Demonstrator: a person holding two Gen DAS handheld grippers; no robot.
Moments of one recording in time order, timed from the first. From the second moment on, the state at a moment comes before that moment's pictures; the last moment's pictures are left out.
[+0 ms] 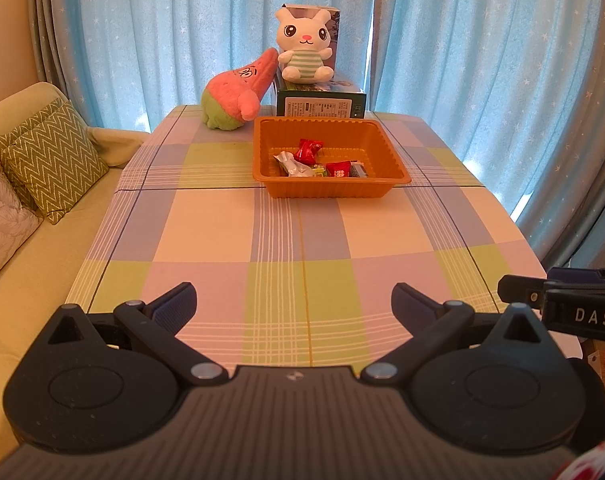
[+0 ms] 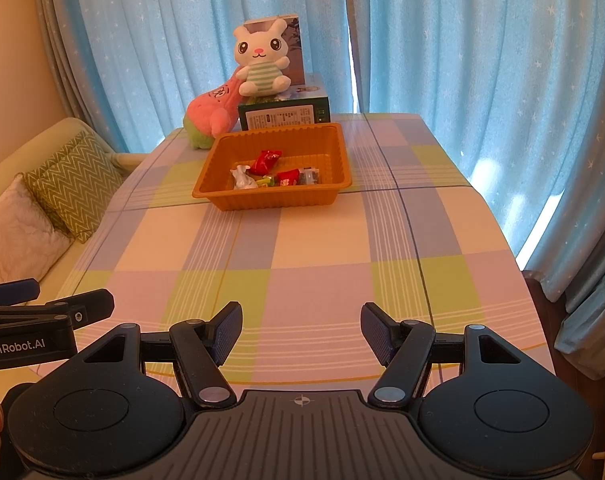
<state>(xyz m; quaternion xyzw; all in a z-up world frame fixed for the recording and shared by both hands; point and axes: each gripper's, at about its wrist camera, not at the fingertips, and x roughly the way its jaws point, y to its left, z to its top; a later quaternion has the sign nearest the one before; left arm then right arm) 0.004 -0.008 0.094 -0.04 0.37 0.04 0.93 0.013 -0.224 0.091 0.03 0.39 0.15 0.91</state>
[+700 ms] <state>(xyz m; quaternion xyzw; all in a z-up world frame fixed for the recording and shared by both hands) 0.006 -0.007 0.092 -0.04 0.37 0.04 0.93 0.014 -0.224 0.092 0.03 0.39 0.15 0.91</state>
